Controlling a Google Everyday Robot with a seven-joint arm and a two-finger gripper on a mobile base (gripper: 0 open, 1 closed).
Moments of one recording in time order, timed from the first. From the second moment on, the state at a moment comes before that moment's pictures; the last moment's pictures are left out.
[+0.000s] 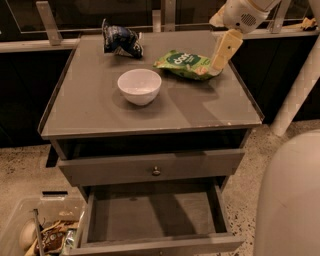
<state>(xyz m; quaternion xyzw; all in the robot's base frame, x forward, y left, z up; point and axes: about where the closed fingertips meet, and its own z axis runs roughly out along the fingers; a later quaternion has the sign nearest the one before) 0.674 -0.161 0.973 -0.64 0.72 0.04 0.28</state>
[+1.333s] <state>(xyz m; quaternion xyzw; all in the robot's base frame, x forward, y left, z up) 0.738 -0.172 0.985 -0.62 0.70 0.03 0.36</state>
